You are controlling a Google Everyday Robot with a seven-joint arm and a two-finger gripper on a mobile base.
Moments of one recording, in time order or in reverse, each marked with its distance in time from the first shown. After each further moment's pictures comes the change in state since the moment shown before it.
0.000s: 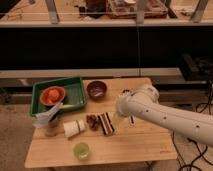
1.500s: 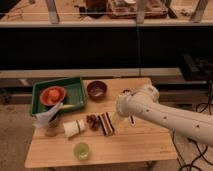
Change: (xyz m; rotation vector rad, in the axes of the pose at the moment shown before) arm 0.001 -0.001 0.002 -0.020 -0.017 -0.001
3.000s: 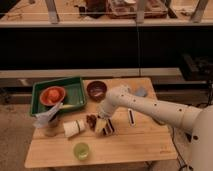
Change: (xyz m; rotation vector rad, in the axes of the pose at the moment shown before) arm -0.050 0.066 0.137 -0.427 -0.070 -0.039
